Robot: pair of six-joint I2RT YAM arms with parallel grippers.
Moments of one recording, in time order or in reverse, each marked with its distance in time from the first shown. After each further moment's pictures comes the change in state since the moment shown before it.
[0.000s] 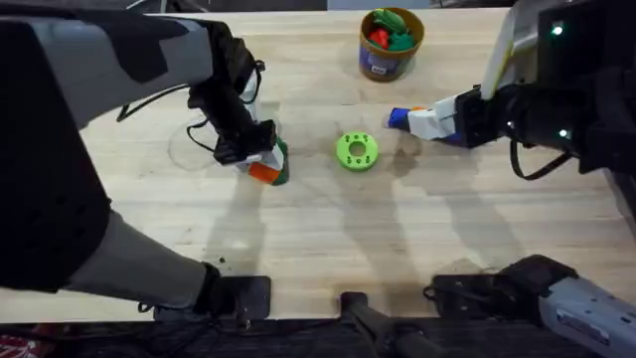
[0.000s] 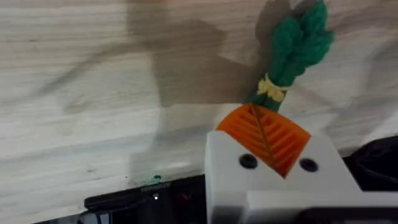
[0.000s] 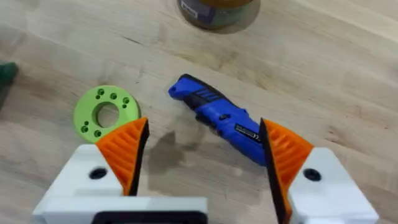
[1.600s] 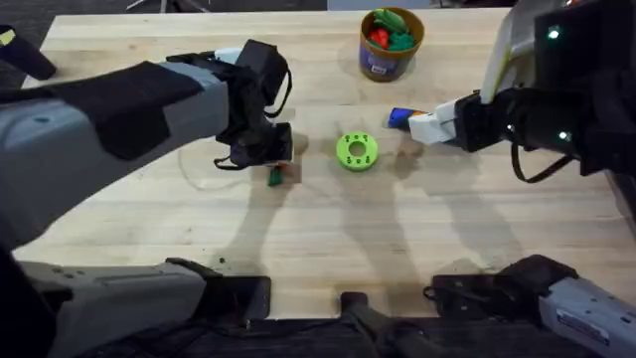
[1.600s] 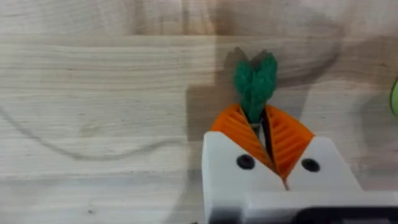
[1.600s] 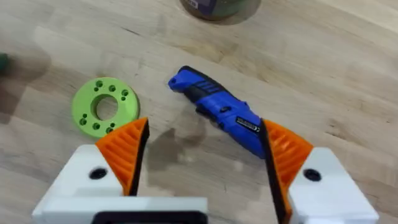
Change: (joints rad) left arm -0.198 -0.219 -0.209 0.378 -0.277 -0.219; right arm 0.000 0.000 0.000 -0.030 0.000 0.000
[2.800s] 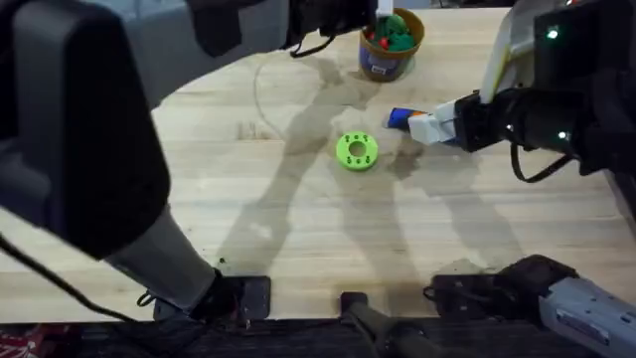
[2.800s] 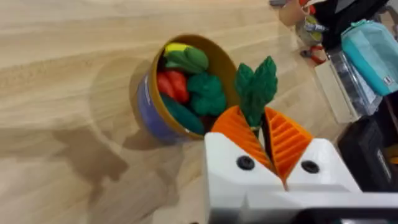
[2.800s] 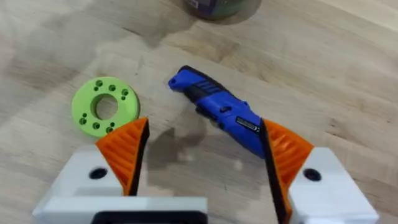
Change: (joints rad) left arm -0.079 0.351 0.515 0.740 0.383 -0.059; right arm 0.000 0.003 0.000 0.001 0.000 0.000
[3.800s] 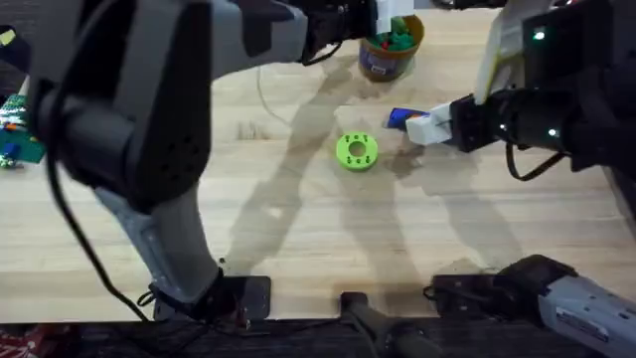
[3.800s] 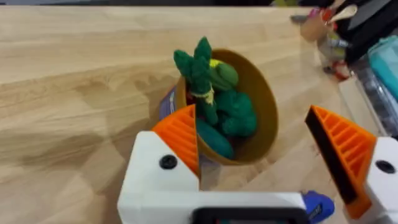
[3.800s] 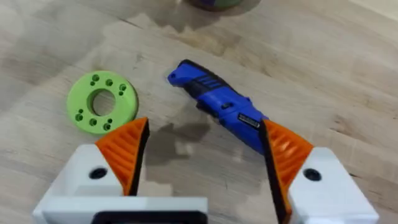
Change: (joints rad) left arm 0.000 0.154 0.018 0.182 -0.053 -0.017; right arm 0.000 0.033 0.000 0.000 0.000 0.000
